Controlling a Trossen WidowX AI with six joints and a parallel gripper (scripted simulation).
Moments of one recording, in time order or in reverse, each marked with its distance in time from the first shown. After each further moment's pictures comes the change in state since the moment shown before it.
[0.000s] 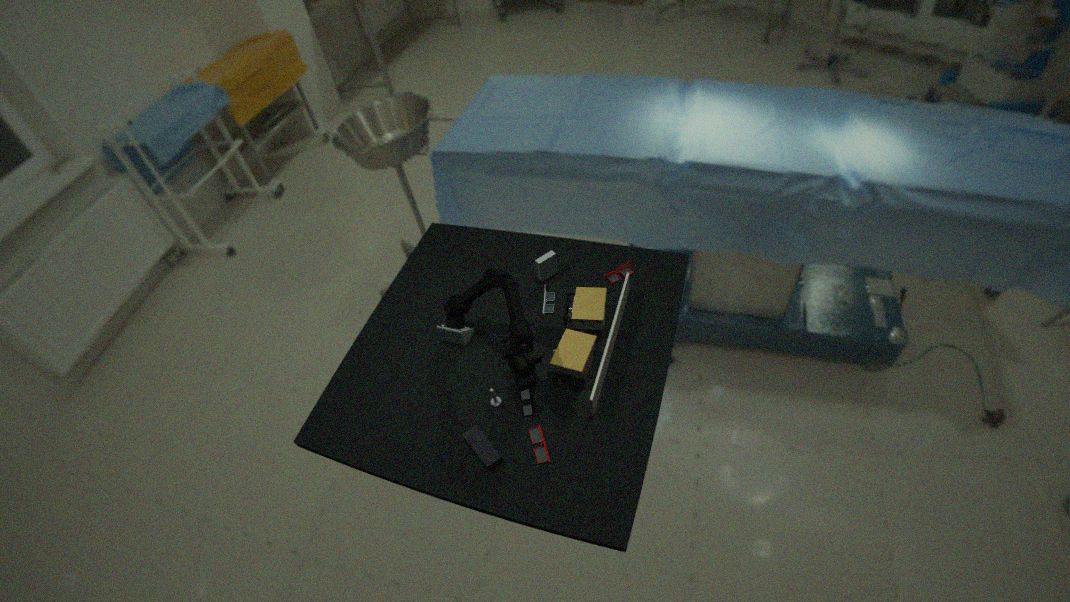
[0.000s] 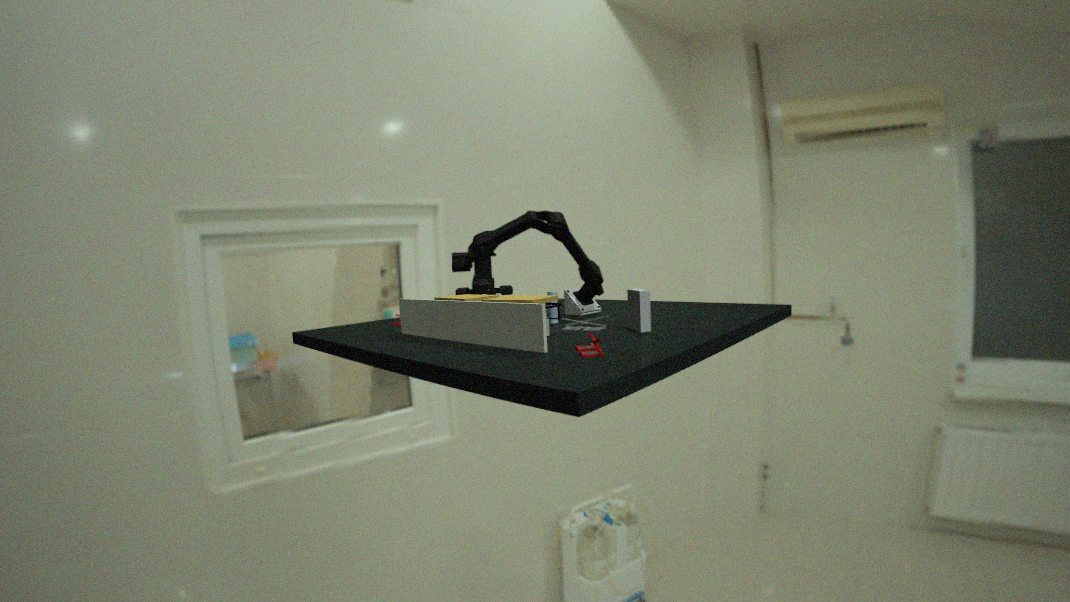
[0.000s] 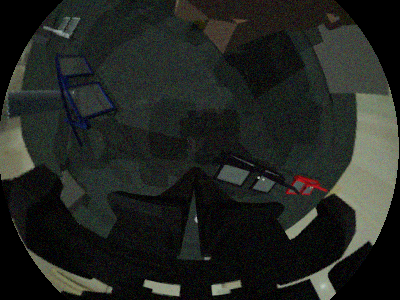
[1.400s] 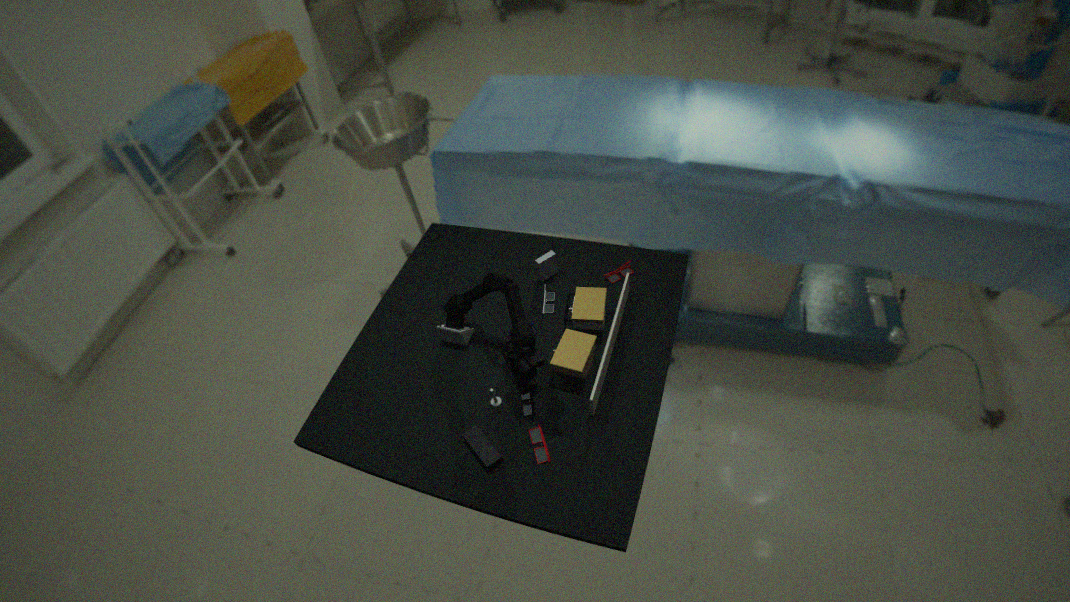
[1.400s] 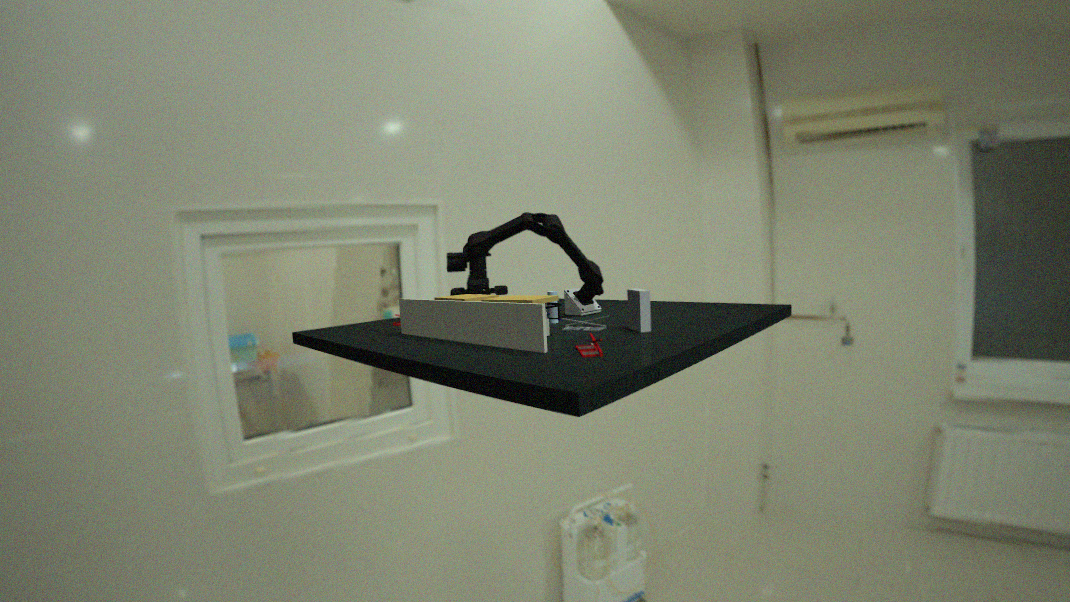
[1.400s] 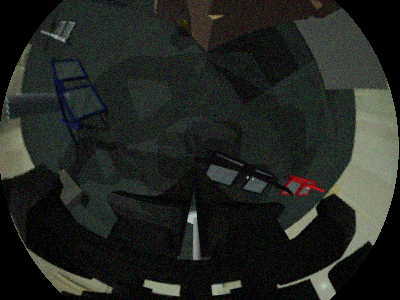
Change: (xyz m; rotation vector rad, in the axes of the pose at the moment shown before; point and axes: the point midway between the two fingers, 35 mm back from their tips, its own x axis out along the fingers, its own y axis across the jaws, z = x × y) arm -0.001 -0.017 0.001 0.003 -0.002 -0.001
